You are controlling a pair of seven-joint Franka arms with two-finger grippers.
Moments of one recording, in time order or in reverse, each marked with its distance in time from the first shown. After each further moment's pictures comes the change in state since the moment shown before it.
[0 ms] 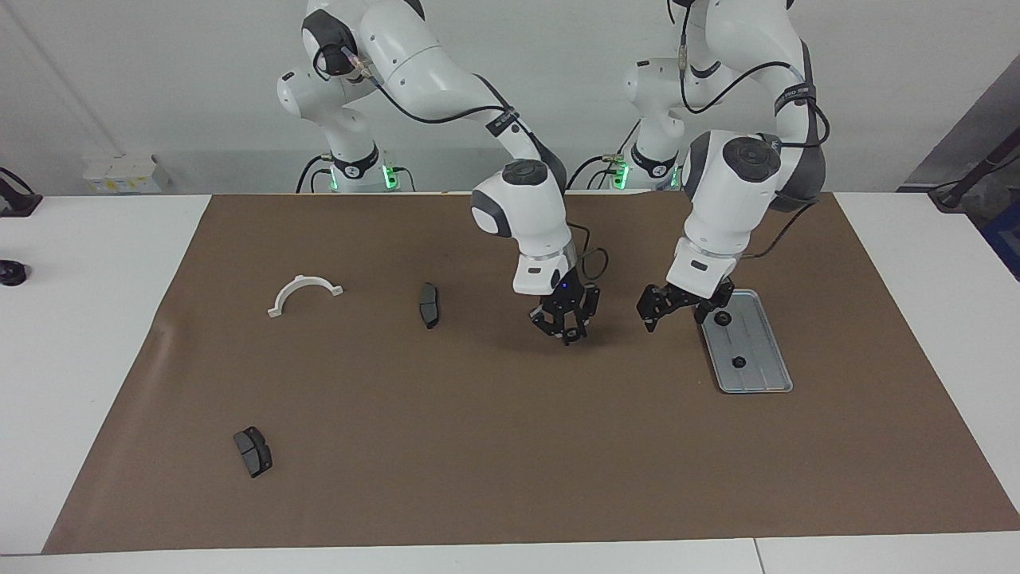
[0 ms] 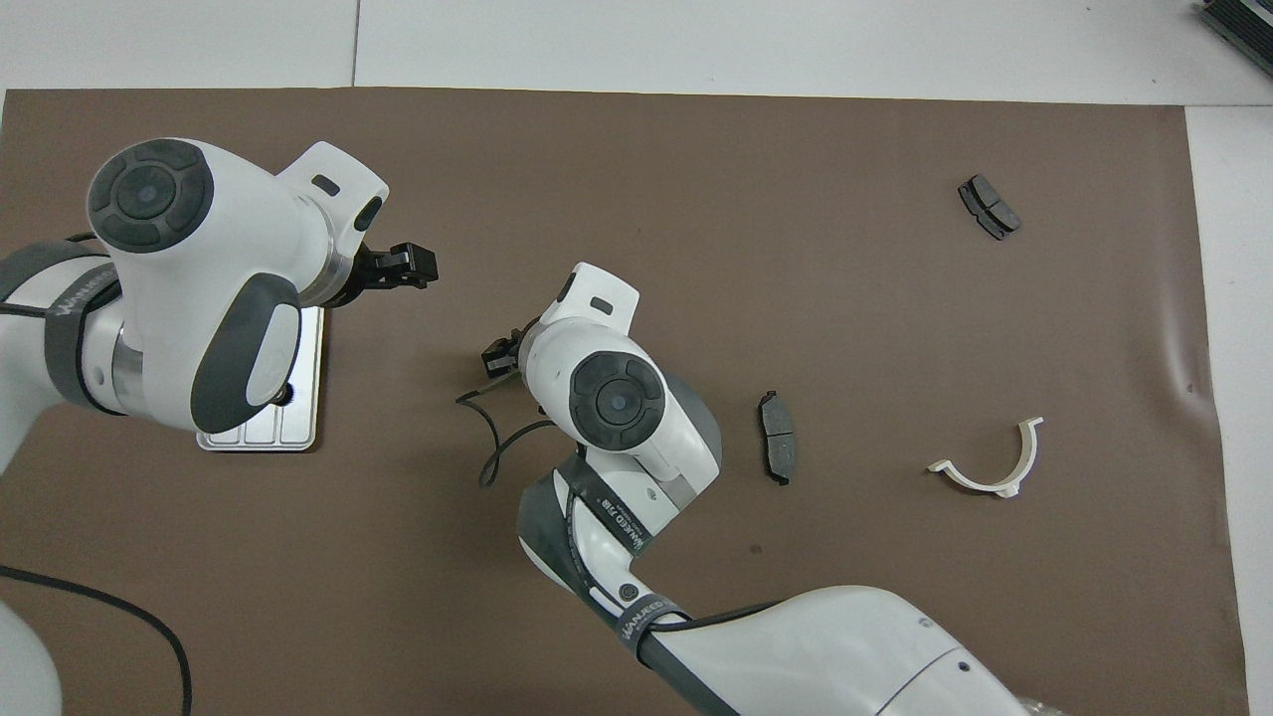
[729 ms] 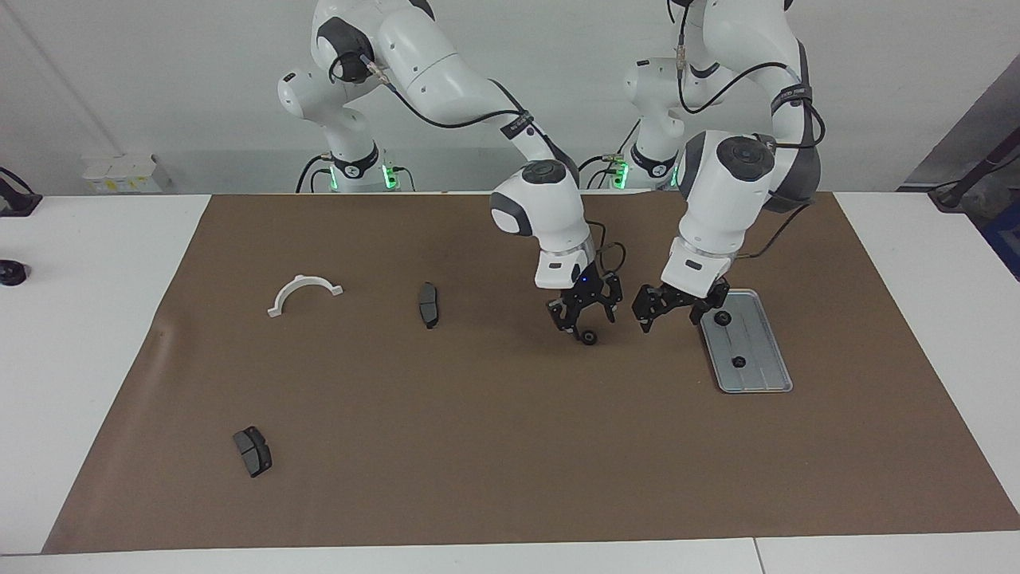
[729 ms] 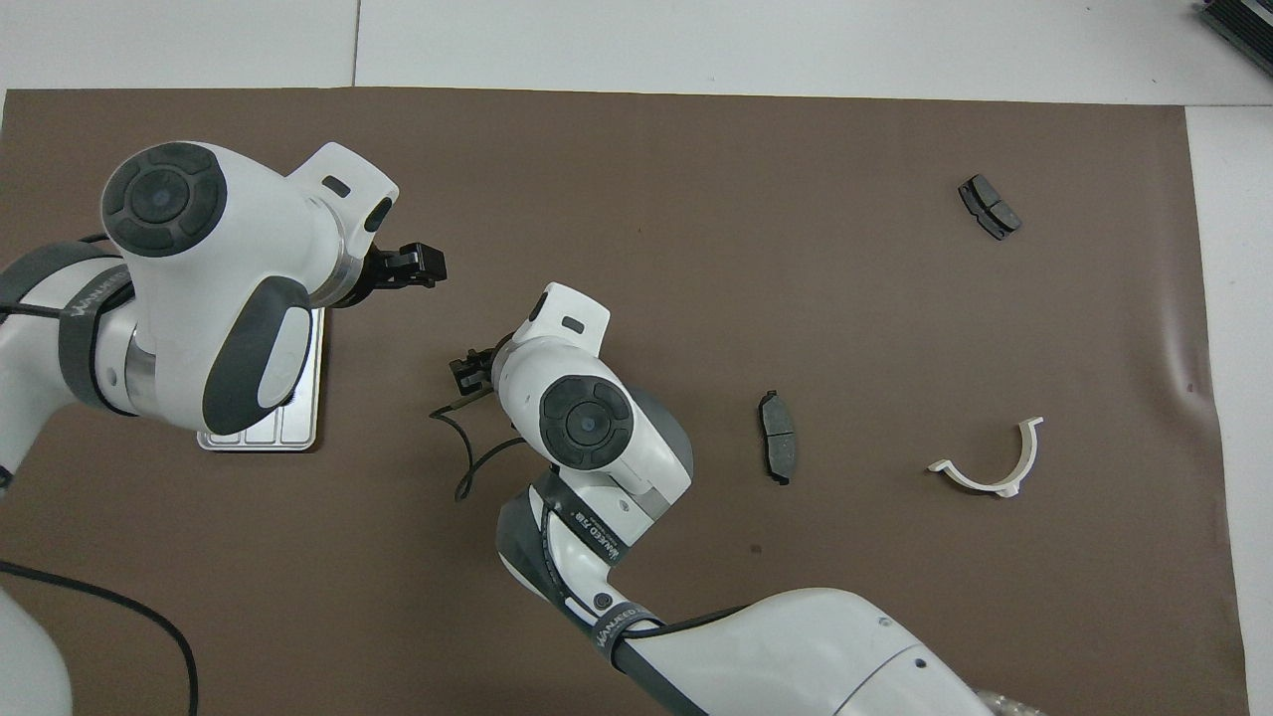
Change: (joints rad) left arm -0.010 0.005 -0.001 -0.001 0.000 0.015 -0.010; right arm 0.020 0.037 -0.013 0.045 0.003 0.005 0.028
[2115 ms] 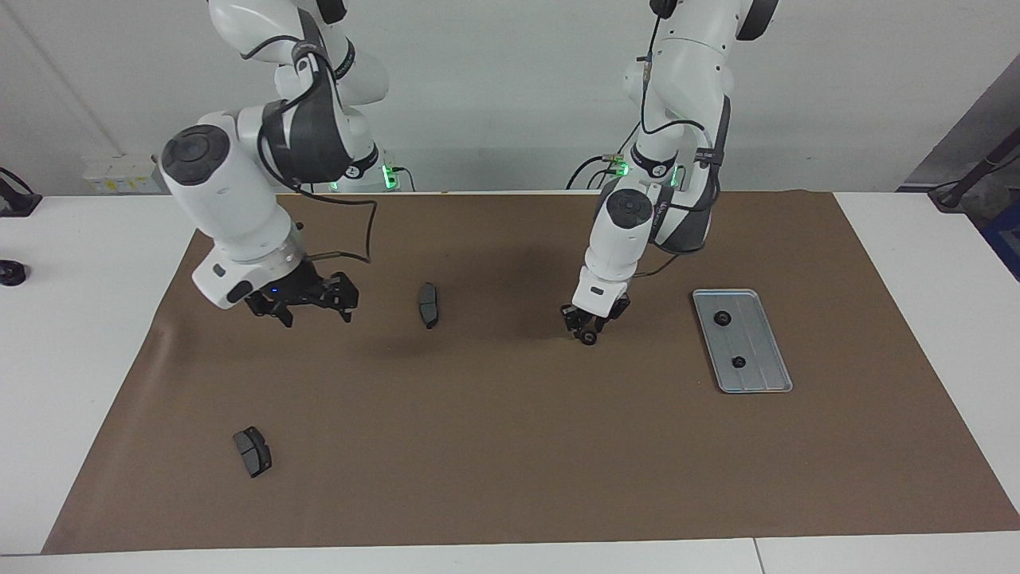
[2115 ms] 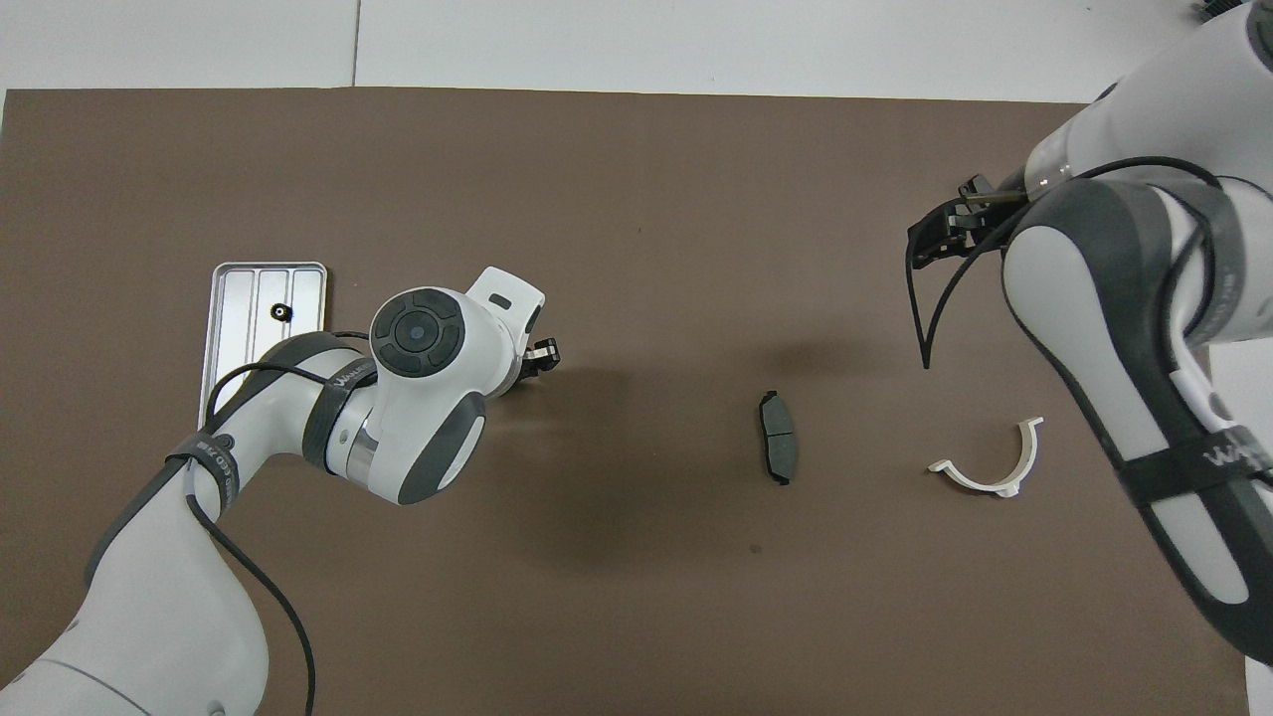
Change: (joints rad) left arm -0.191 0.108 0.002 -0.215 0.001 0.269 -0.317; right arm -0.661 -0.322 -0.007 0.081 0.072 -0.908 -0.362
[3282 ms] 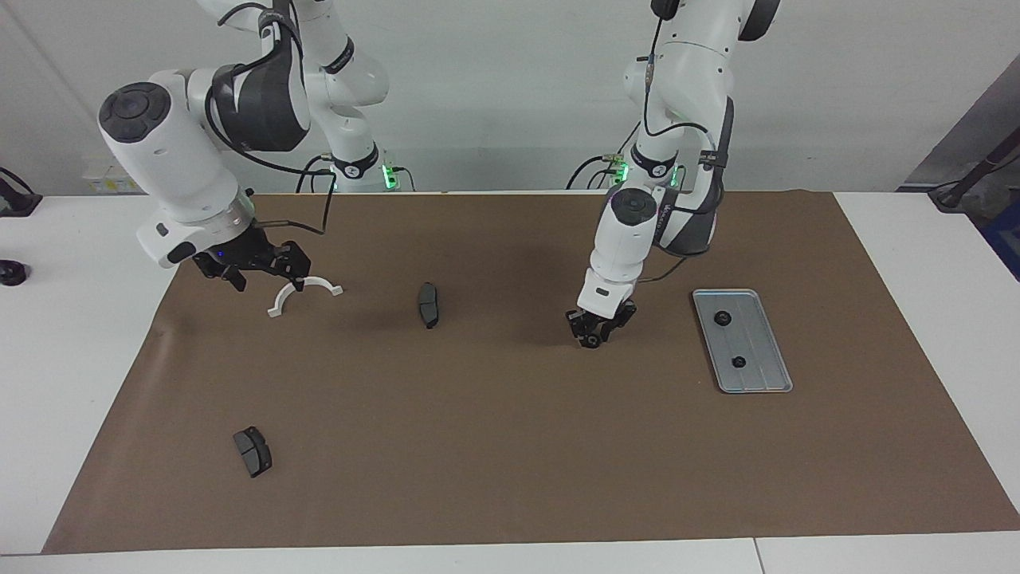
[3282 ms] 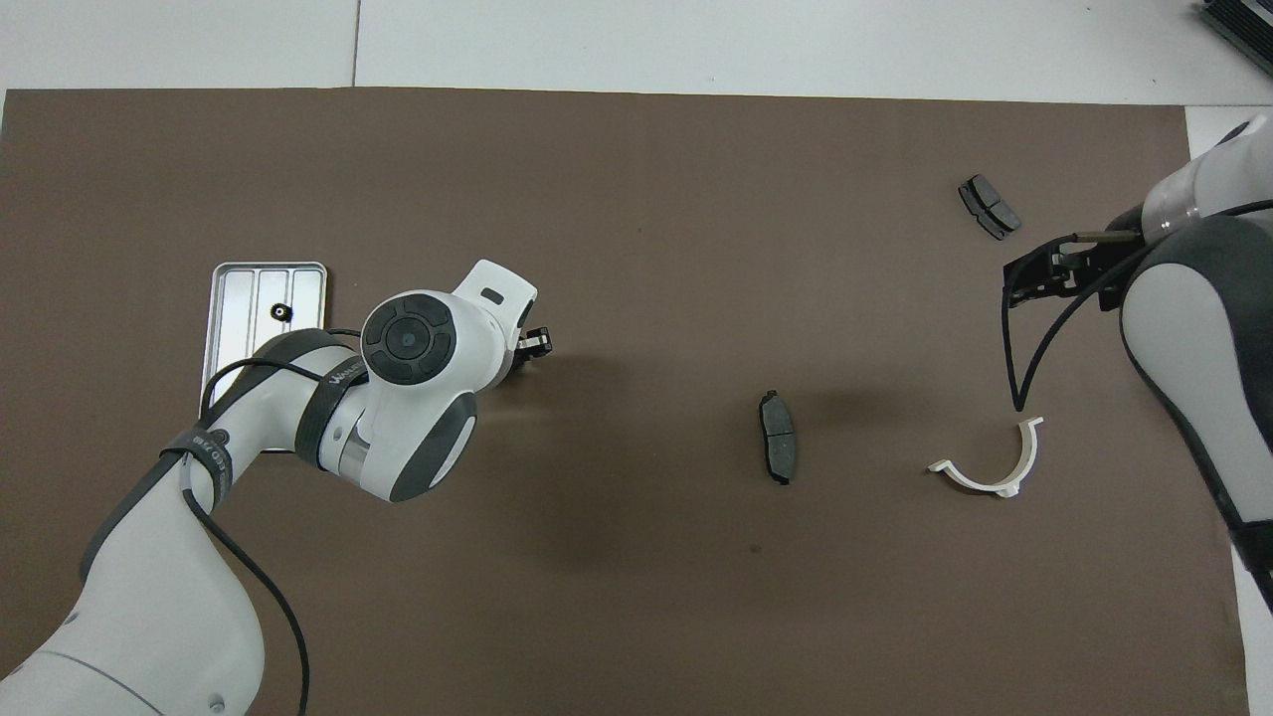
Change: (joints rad) left arm 0.002 0.007 0.017 -0.008 0.059 0.068 0.000; right arm -0.061 -0.132 -0.001 -0.125 -0.047 -0.022 -0.008
